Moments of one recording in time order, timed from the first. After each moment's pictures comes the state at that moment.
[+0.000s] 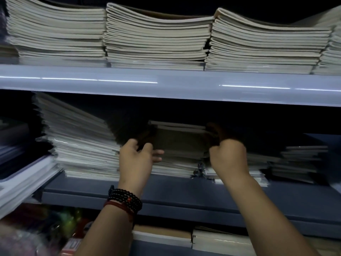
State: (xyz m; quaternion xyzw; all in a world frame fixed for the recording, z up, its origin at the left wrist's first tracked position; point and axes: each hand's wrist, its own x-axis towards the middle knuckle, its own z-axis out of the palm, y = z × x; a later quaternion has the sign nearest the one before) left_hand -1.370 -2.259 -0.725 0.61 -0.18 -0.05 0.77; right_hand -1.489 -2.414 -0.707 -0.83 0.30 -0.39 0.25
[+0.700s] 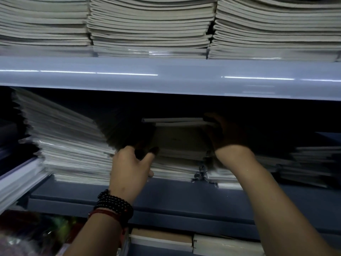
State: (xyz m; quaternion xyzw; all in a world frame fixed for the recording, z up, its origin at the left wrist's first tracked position) left_hand -1.342 -2.259 -0.746 0.81 -0.23 0.04 0.54; right_hand -1.461 -2.452 -0.692 -0.87 0.22 -0.34 0.28
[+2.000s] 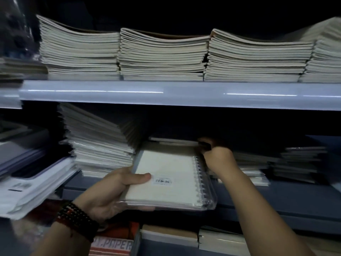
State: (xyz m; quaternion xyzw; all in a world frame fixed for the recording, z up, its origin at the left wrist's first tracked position) left_hand -1.384 -2.162 -0.708 0.55 -0.18 -0.49 0.66; right_hand -1.466 -2.424 -0.718 -0.86 0.26 -0.32 0.32
